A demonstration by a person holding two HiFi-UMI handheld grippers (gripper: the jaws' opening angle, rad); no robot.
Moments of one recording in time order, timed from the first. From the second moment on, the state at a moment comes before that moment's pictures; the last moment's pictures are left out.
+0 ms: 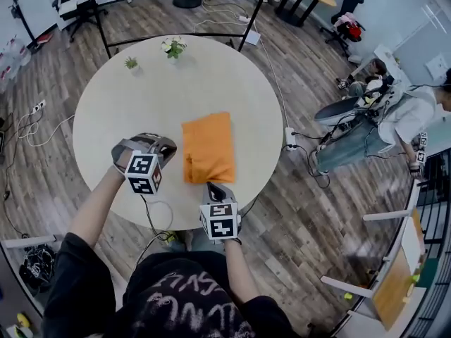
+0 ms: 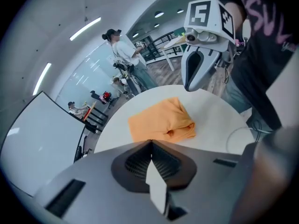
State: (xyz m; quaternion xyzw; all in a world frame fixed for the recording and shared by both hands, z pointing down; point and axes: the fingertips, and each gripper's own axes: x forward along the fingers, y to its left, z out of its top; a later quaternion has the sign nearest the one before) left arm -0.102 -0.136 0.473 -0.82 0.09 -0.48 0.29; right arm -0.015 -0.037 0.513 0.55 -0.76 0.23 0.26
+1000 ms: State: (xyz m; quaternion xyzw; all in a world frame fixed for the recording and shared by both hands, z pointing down) left arm -0.202 -0.072 0.381 -0.86 0.33 -0.33 0.19; right arm 0.004 -0.026 0.396 0.60 -0.77 0.10 0.16
